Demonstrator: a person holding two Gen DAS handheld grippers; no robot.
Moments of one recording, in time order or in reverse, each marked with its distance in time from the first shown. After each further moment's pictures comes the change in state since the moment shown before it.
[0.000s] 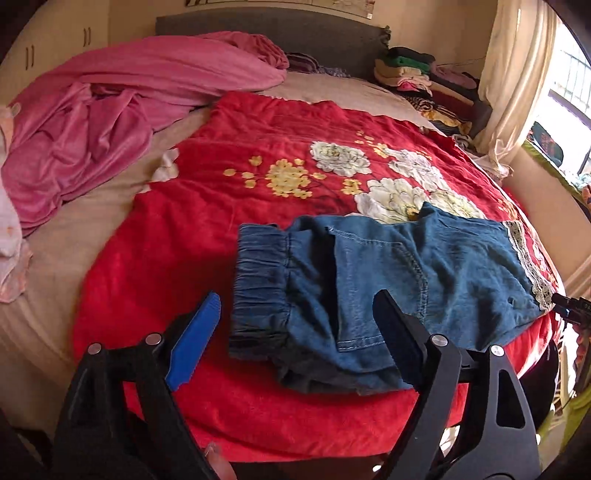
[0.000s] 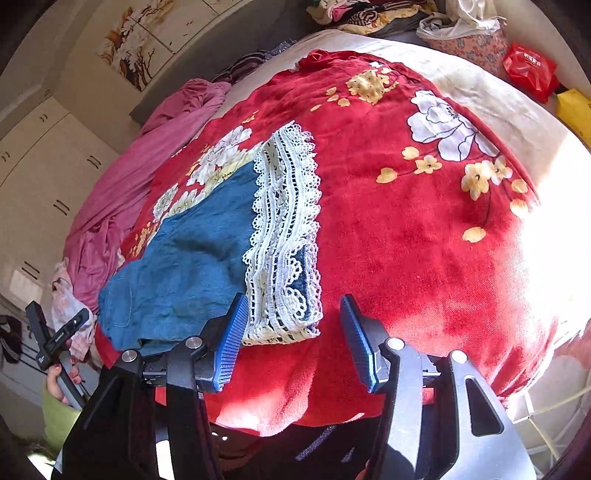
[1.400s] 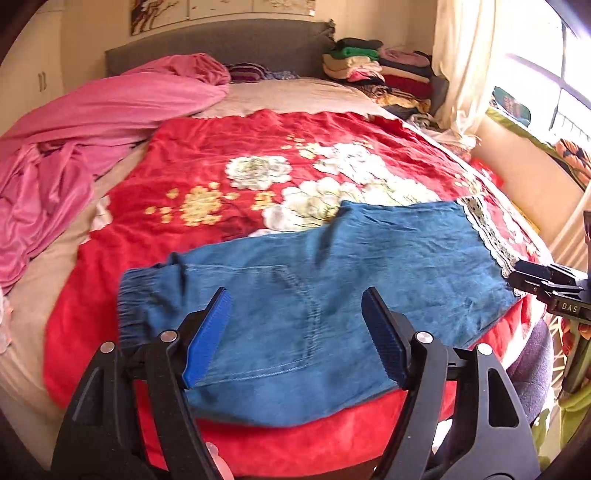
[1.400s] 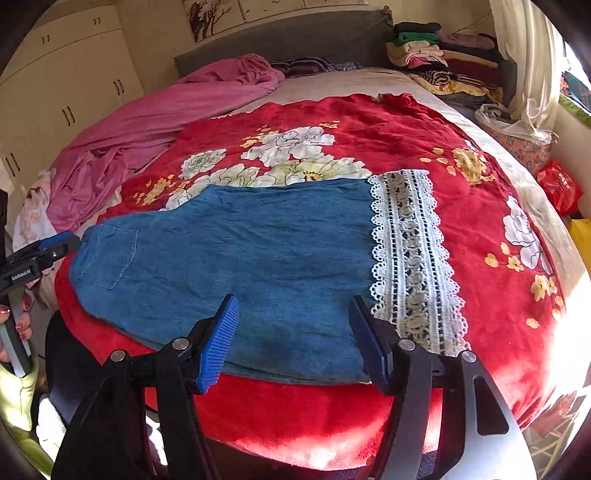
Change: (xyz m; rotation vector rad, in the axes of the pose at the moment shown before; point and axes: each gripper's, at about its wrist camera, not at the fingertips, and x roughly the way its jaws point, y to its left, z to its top) left arm 0.014 -0.112 0.010 0.225 -0.017 -0.066; right arm 0.041 0.140 -0.014 -0.410 -0.042 -0.157
